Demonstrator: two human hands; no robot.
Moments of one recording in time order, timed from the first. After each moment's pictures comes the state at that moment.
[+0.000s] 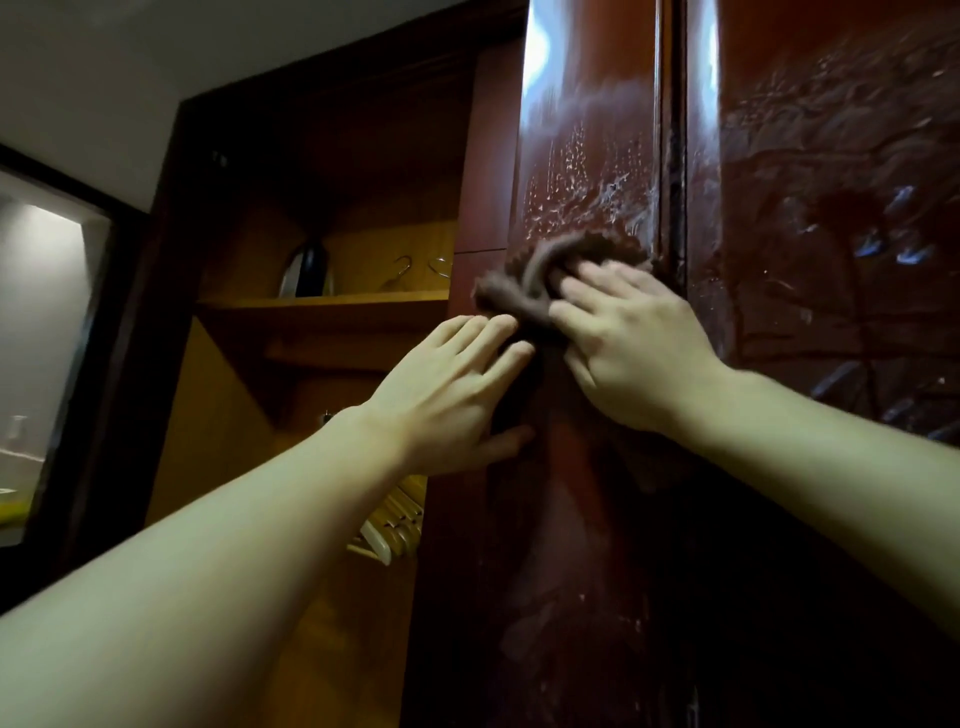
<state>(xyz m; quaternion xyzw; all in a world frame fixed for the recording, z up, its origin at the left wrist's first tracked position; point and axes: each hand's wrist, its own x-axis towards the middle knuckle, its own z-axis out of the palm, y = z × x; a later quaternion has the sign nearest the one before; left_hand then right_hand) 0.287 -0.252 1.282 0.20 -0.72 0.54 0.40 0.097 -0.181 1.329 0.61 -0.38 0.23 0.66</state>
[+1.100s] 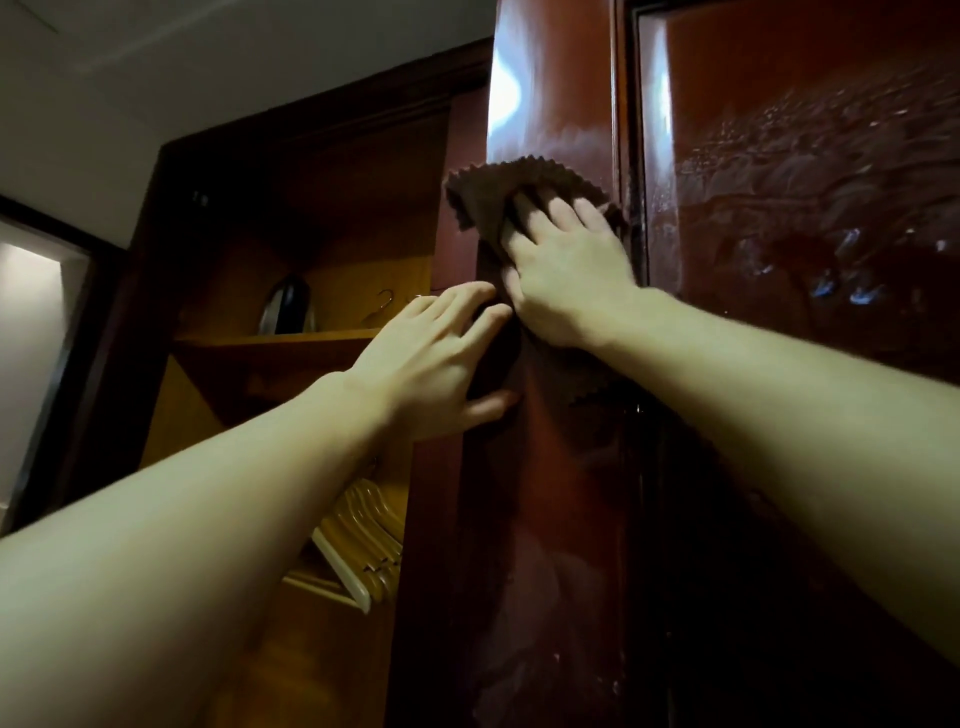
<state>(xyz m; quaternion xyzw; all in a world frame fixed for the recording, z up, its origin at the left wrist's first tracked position) 0.280 -0.243 1.342 0.23 -0.71 0.52 0.40 0.124 -0.190 1.415 0.54 -0.52 0.20 0.63</state>
